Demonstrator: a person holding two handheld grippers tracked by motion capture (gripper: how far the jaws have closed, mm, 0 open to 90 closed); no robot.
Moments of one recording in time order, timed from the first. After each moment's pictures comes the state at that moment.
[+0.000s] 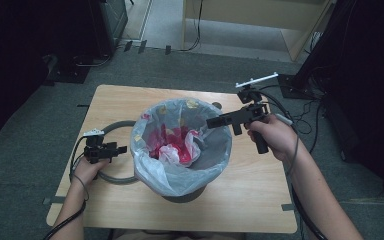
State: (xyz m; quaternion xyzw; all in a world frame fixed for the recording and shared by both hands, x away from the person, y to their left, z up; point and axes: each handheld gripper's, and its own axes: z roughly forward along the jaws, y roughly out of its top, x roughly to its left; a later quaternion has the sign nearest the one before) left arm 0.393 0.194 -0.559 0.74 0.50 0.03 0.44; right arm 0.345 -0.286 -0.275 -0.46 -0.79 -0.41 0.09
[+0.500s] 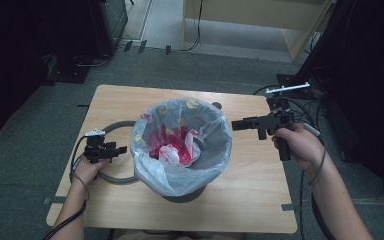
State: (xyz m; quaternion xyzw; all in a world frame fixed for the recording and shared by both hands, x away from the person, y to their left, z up) left arm 0.393 0.190 -0.556 0.75 0.51 0.05 0.42; right arm 0.330 -0.348 -0.286 -0.49 -0.75 -0.43 0.08
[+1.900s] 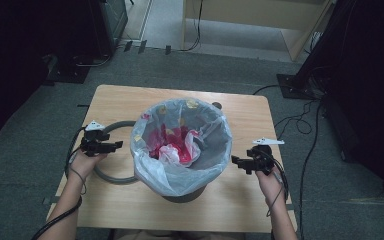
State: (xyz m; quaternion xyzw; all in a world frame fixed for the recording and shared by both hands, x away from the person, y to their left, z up) left arm 0.402 0.192 -0.526 0.79 0.47 0.13 0.37; right arm 0.310 -0.364 -0.489 -0.55 -0.74 -0.36 -0.12
